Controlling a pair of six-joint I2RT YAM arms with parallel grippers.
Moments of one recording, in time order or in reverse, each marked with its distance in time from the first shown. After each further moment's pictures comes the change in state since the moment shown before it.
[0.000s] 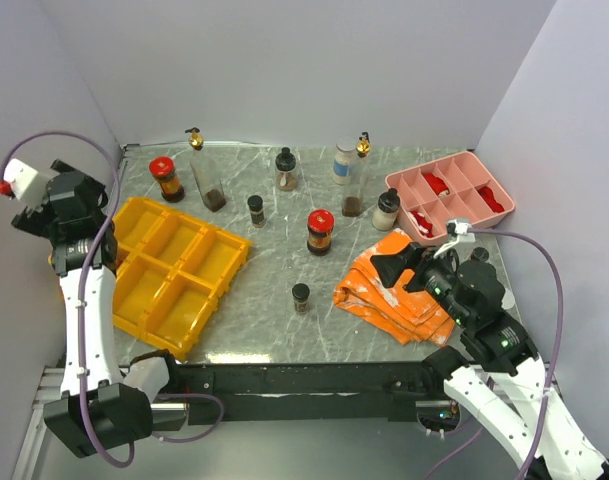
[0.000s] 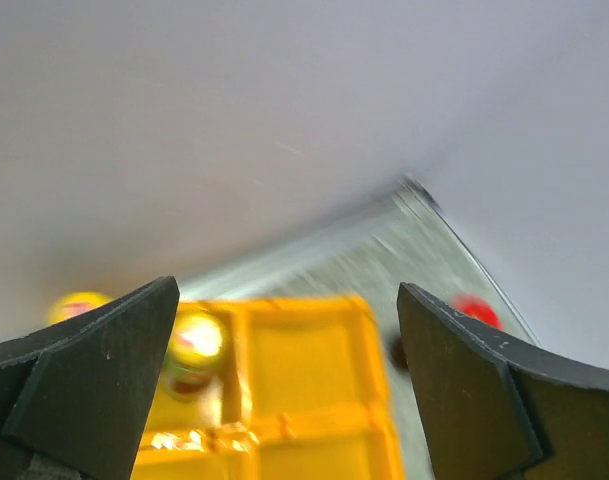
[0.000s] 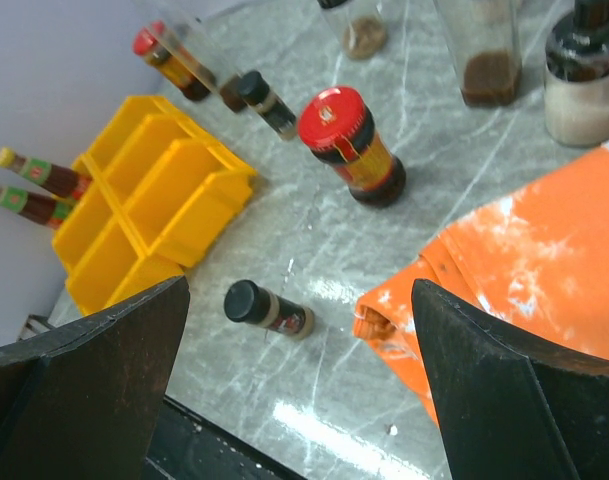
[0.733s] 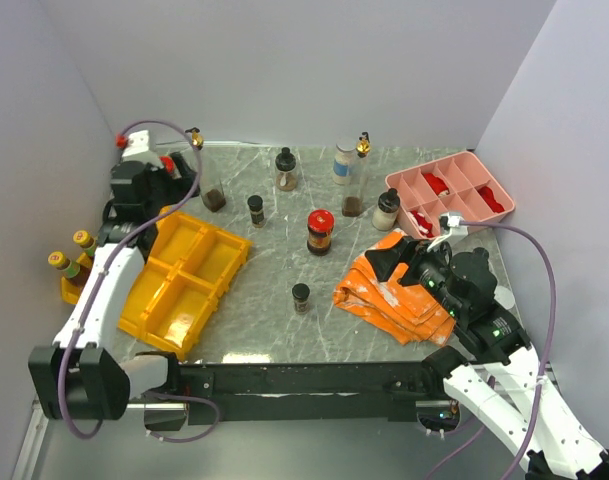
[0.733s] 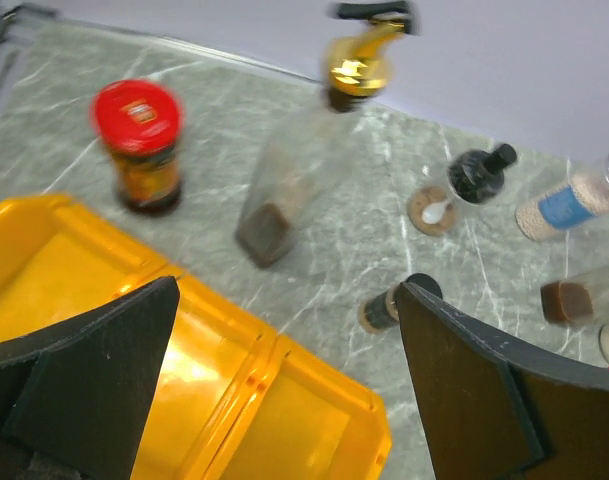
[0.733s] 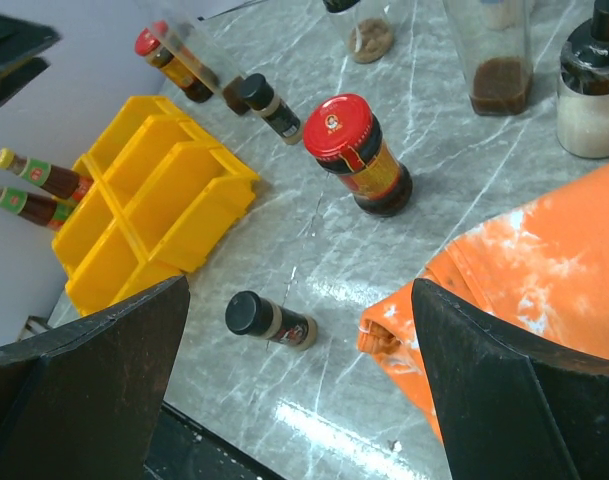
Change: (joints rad) left arm -0.277 0.130 -0.053 0.141 0.693 0.221; right arm 0.000 0.072 -0.003 0.063 -0.011 -0.003
